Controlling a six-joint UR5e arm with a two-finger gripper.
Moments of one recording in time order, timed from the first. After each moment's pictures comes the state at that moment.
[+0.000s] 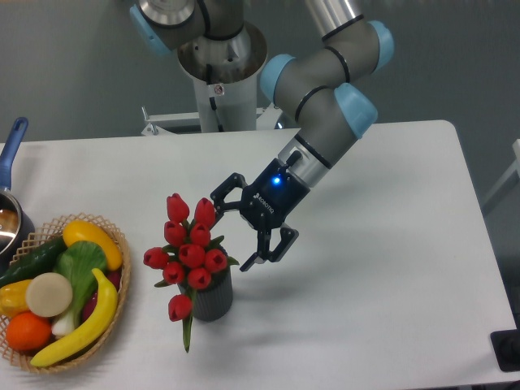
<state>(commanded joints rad) 2.60 -1.86 -1.87 -0.84 0.52 1.36</state>
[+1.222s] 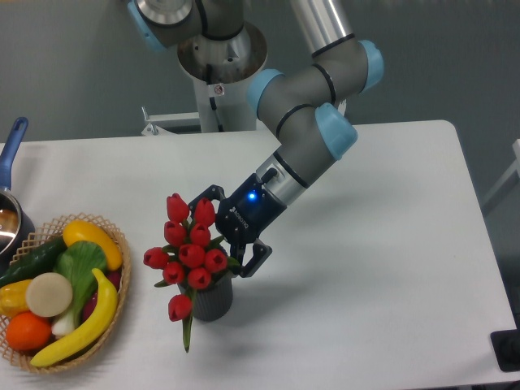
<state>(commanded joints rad) 2.54 -1.91 -1.82 -0.84 0.52 1.37</state>
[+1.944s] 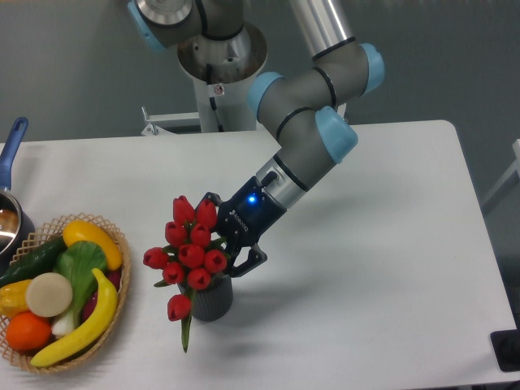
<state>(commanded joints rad) 2.55 -1.91 -1.81 -0.84 0.52 1.36</state>
